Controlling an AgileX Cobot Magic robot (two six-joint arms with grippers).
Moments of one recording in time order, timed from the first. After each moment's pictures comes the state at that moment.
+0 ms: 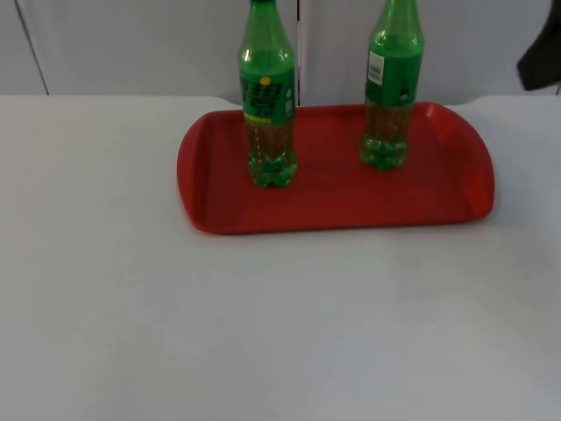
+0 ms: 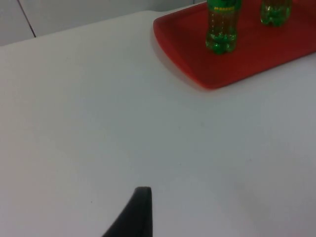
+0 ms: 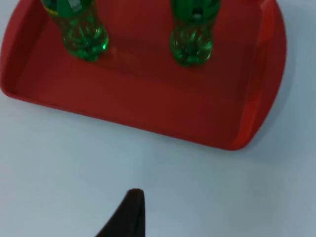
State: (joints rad) right arm 0.45 1.28 -0.94 -0.17 0.53 0.22; left arm -0.40 0.00 -0.50 0.09 1.09 -0.03
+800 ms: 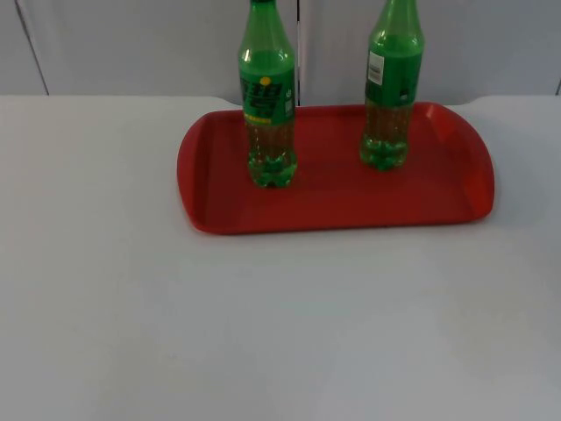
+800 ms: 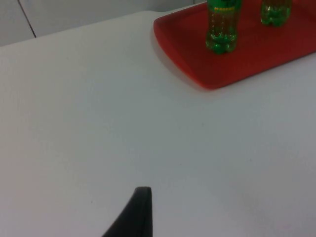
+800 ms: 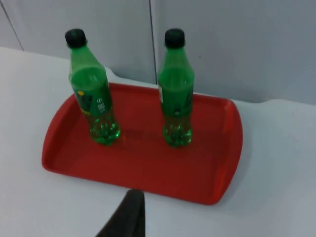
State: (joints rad) right arm 0.45 0.79 -0.90 -0.17 0.64 0.20; left arm -0.40 0.00 -0.50 0.09 1.09 -0.03
